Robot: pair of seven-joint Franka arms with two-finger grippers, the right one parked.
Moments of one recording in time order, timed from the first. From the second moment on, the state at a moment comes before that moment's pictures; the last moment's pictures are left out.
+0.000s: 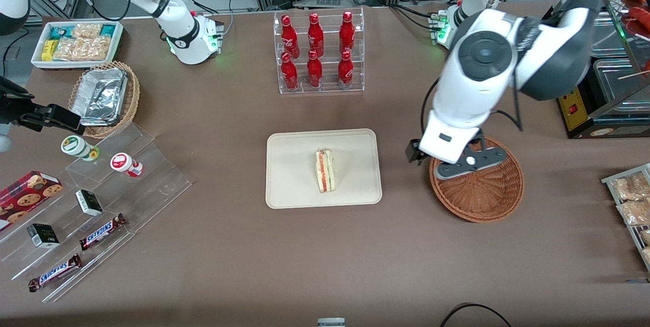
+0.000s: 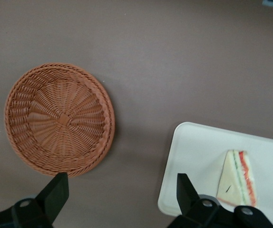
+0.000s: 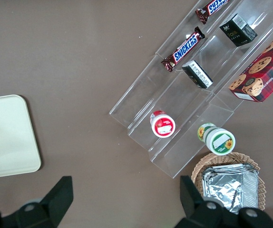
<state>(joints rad) -0.03 0.34 -0.50 -1.41 0.24 1.69 -0.76</state>
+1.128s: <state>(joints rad) -0.02 0.15 -0.07 -1.41 0.03 1.52 -0.12</state>
